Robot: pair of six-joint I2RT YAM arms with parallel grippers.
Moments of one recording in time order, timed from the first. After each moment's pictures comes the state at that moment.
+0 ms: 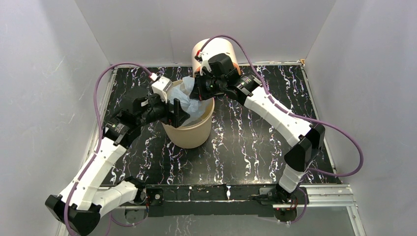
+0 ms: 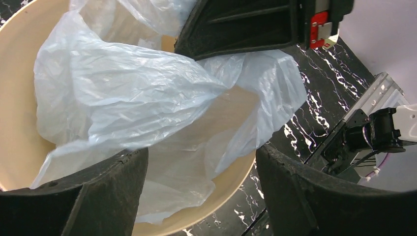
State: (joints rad) left arm -0.47 1.00 1.11 -0.54 0.34 -0.15; right arm 0.81 1.72 1.83 -0.65 -0.26 0.37
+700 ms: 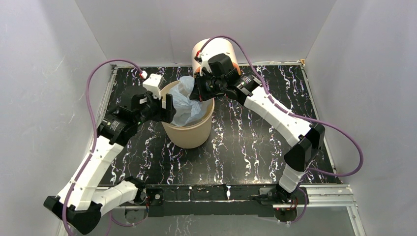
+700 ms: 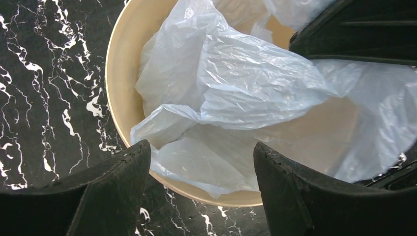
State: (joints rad) left arm -0.47 0.99 1.22 -0.76 -0.01 -0.15; right arm 0.81 1.72 1.84 -0.67 -0.27 0.36
